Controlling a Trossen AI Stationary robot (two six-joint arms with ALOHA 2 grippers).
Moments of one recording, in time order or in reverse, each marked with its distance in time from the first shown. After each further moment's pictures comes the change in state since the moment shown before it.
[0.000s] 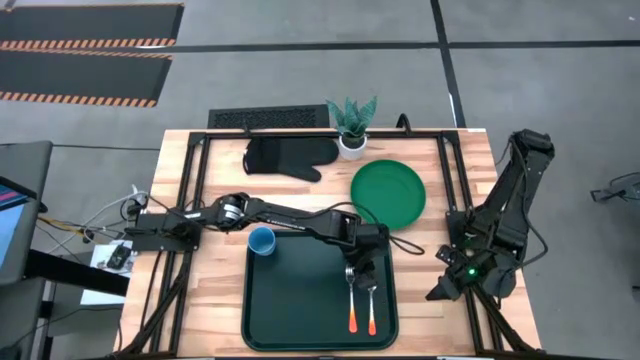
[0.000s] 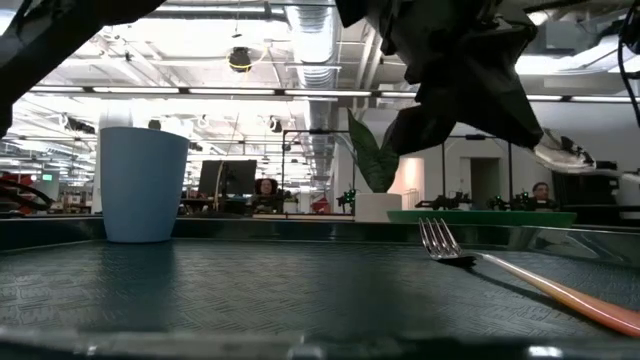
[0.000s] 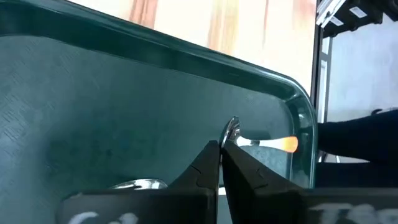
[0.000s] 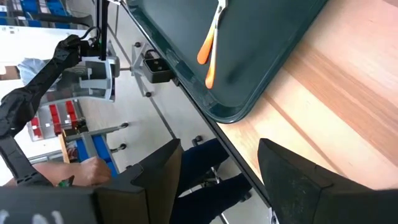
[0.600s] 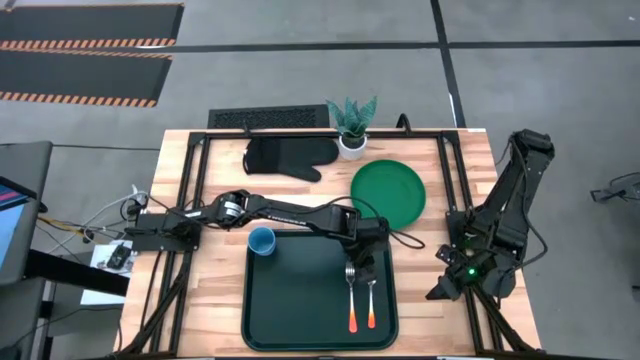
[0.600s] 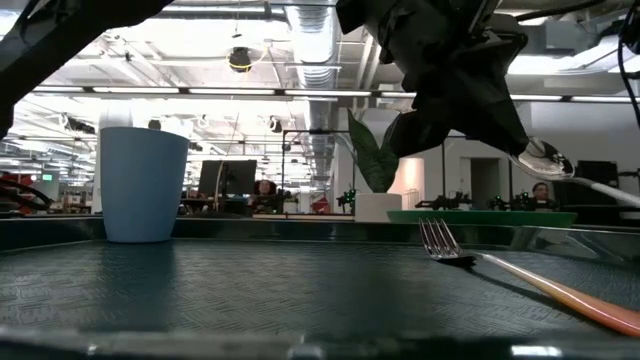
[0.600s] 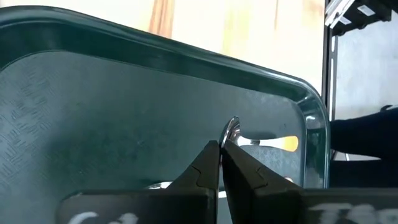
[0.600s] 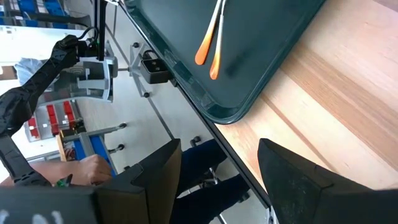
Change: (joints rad) left arm 0.027 0.000 0.000 -0.014 -0.001 0.060; right arm 0.000 0.000 0.000 -0.009 -0.001 0.000
